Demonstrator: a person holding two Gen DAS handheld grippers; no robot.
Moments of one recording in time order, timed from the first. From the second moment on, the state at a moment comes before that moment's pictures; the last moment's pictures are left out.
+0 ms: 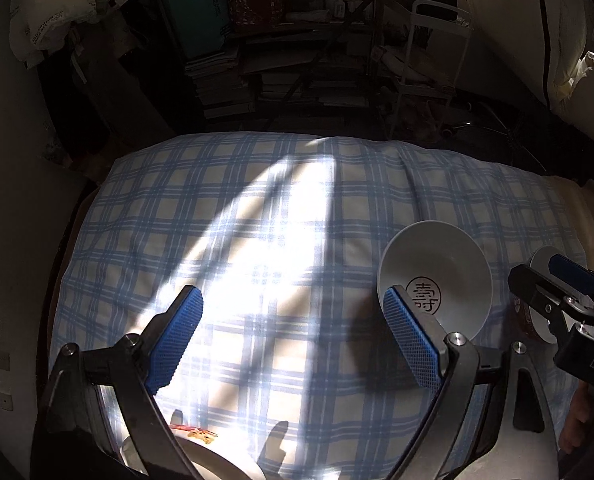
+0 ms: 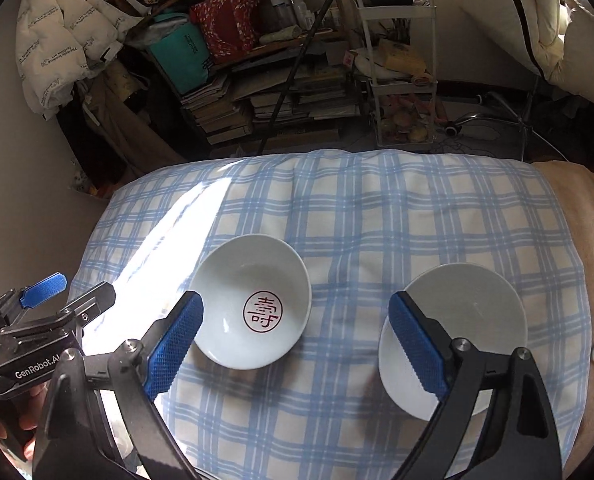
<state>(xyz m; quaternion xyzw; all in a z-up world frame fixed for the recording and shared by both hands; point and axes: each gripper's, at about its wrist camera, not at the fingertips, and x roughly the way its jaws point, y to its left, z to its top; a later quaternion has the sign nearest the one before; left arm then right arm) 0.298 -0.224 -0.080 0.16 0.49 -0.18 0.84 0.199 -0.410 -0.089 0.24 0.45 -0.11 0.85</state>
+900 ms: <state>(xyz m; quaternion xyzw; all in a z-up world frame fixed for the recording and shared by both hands) 0.306 -0.266 -0.147 0.13 0.57 -0.25 0.77 0.221 -0.400 -0.141 0.23 0.51 -0.07 0.82</state>
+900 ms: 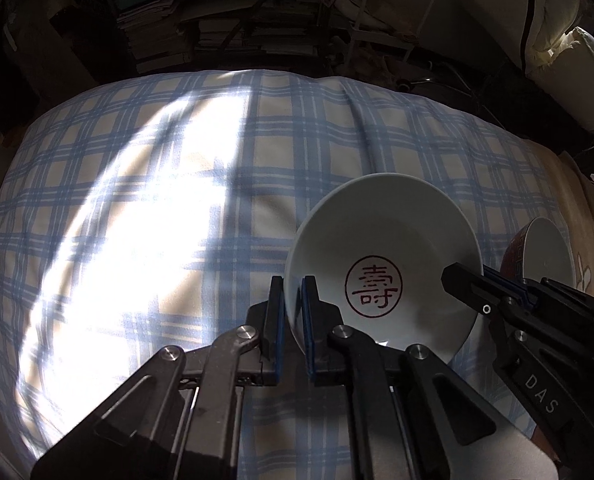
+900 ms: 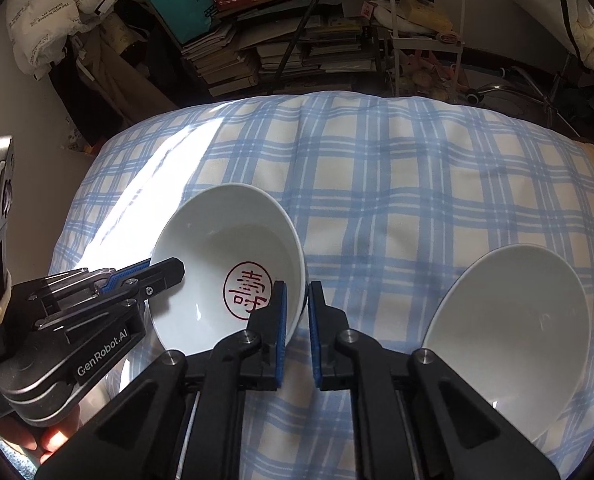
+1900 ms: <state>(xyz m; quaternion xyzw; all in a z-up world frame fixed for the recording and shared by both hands) 0.233 -0.148 -0.028 0.12 0.52 -0.22 0.82 0.167 -0.294 -0.039 0.20 0.46 -0.04 0.87</state>
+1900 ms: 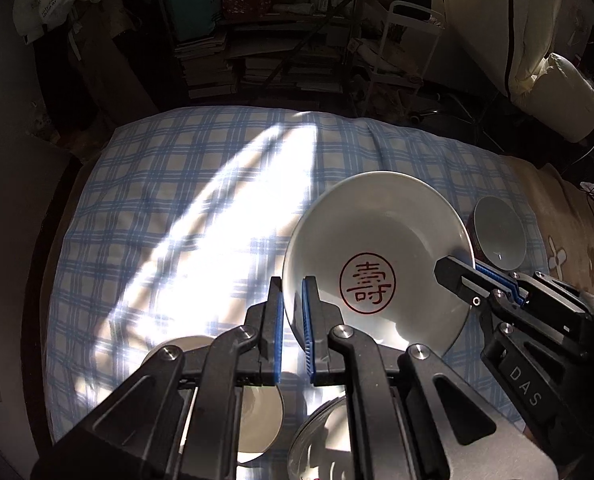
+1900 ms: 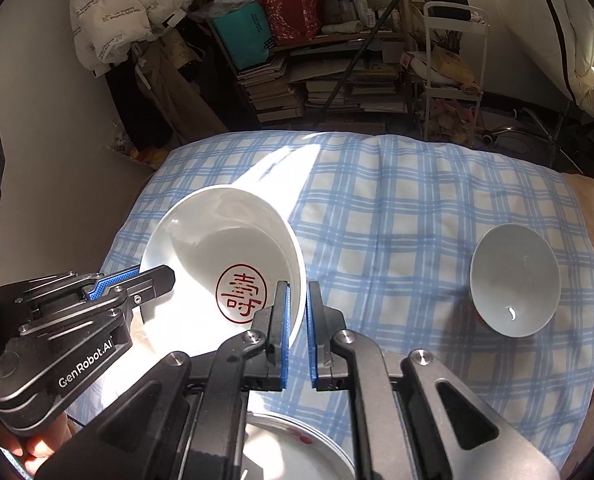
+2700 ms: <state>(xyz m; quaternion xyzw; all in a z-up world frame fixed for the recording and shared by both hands) 0.184 -0.017 -0.030 0.09 0.53 -0.17 0.83 0.140 -0.171 -0.039 0.18 0.46 0.03 0.87</state>
